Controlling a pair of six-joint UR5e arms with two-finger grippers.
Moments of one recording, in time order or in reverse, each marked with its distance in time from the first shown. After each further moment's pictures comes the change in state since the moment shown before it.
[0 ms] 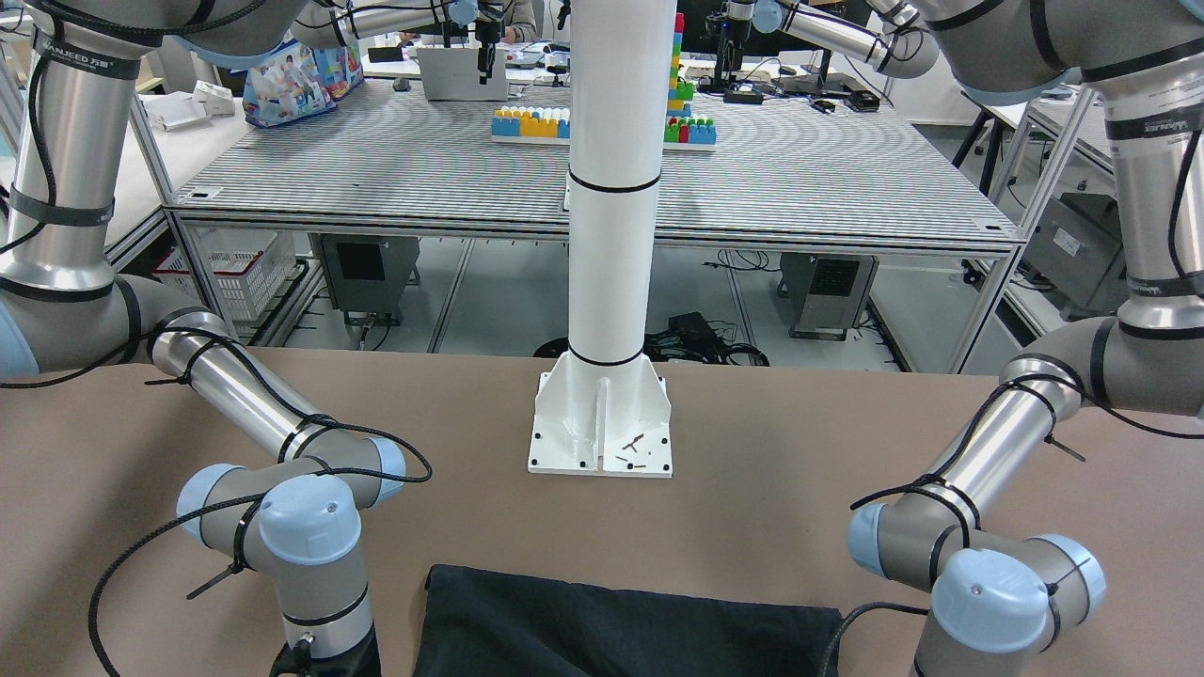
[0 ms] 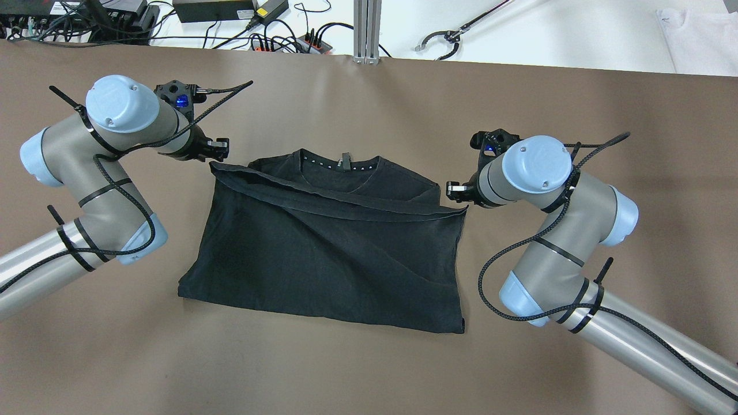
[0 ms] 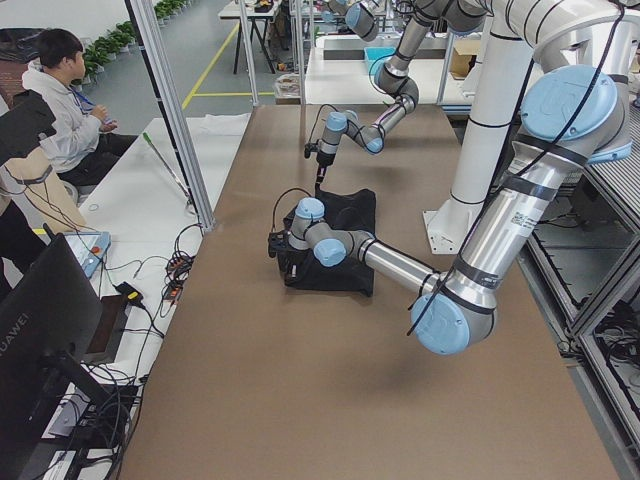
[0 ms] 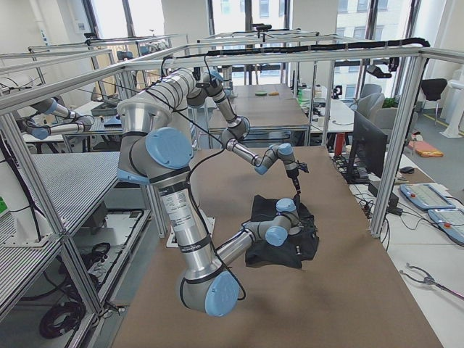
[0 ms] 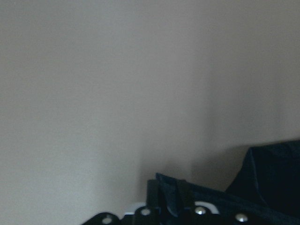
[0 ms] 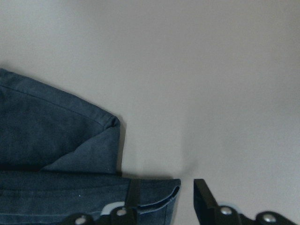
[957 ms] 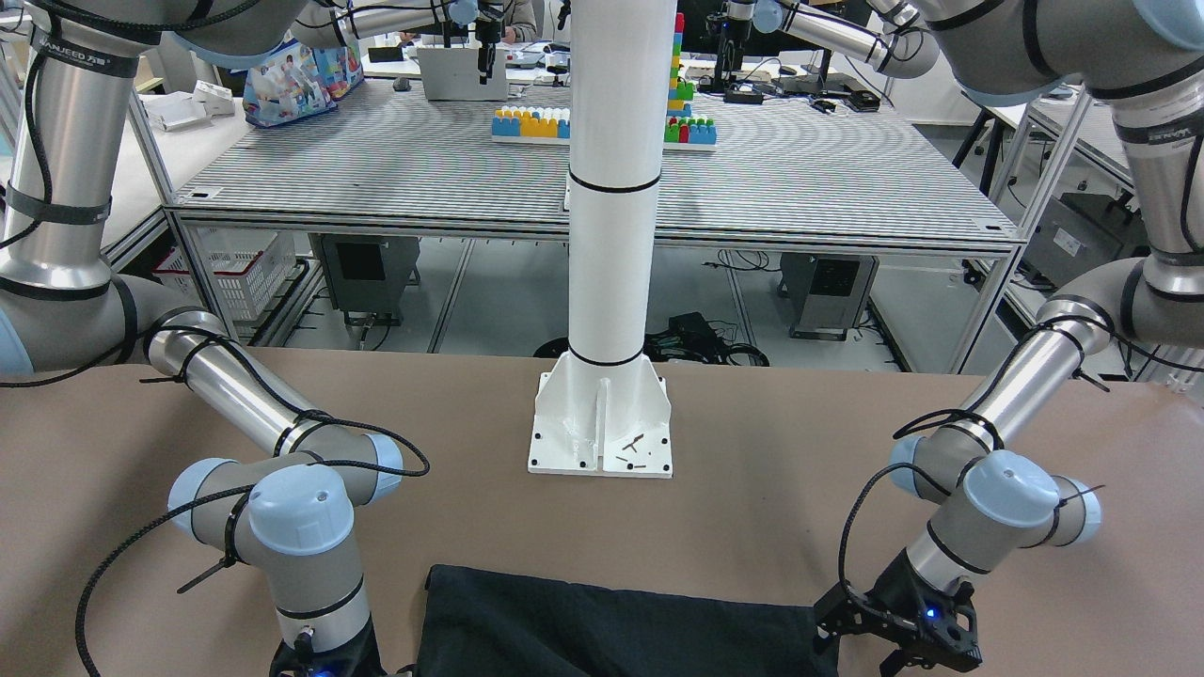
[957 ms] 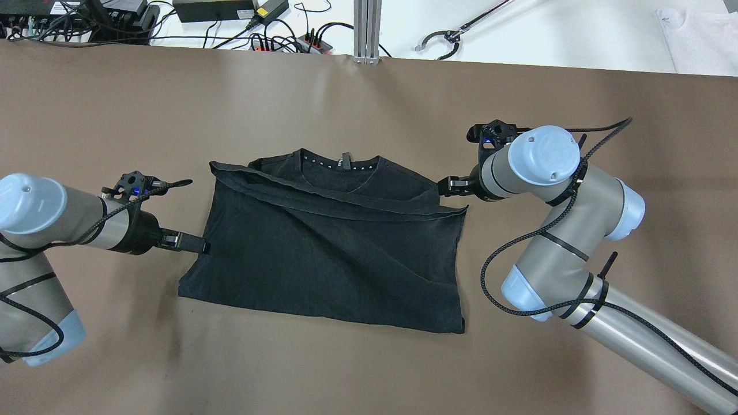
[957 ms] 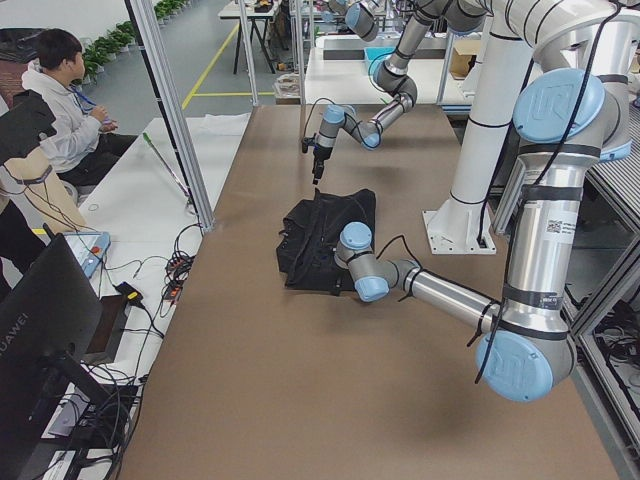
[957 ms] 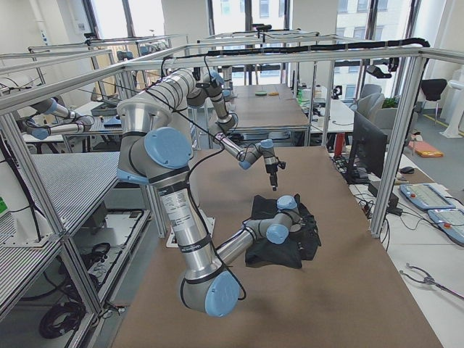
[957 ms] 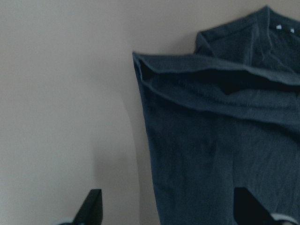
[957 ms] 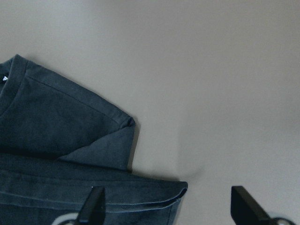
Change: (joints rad) left arm 0.143 0.369 -0.231 -0.373 -0.165 -0.009; right arm 0.014 0.004 0.019 0.005 0.019 -0.111
